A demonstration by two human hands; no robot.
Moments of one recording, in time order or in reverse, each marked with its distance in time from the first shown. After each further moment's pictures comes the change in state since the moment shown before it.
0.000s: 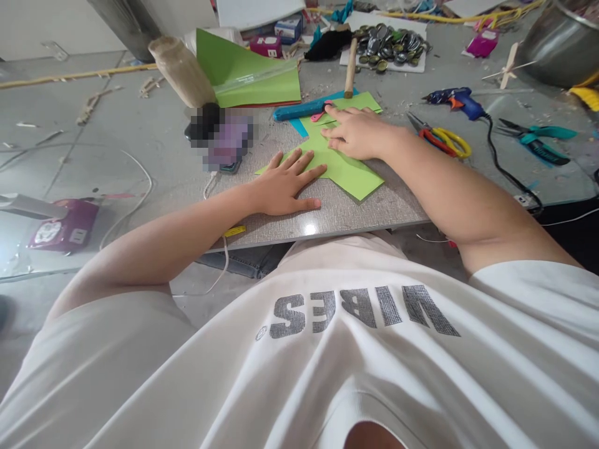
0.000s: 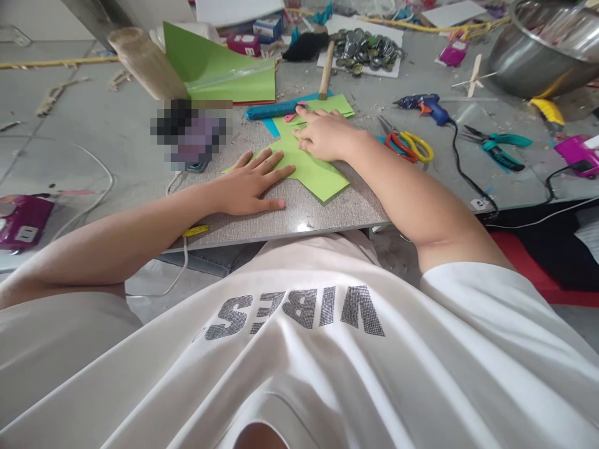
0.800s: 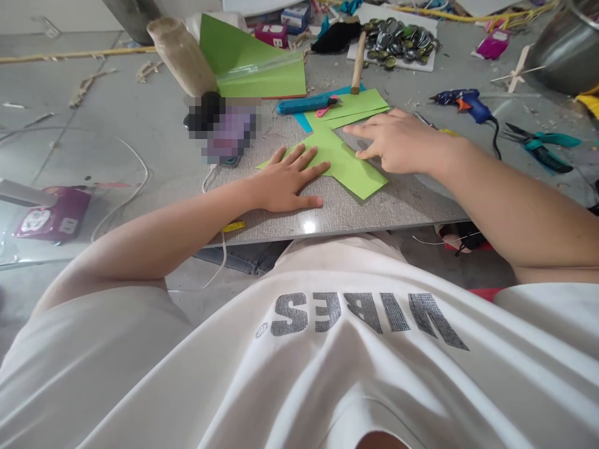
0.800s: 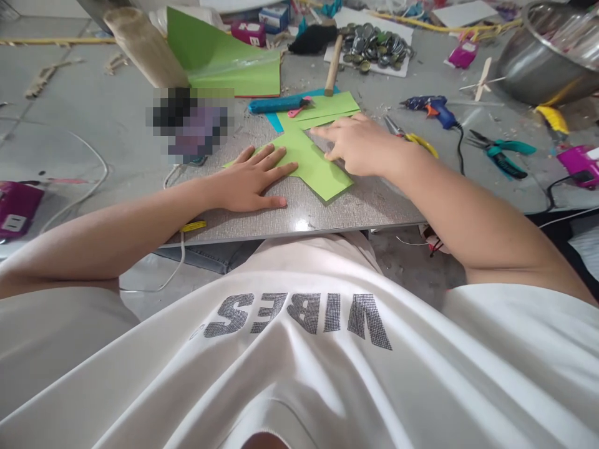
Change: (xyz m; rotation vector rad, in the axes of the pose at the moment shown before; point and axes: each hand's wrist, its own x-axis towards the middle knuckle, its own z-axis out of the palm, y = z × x) left_hand 0.002 -0.008 0.007 -0.032 0.027 0.020; right_hand -0.081 -0.031 -0.040 -0.097 -0.111 -0.103
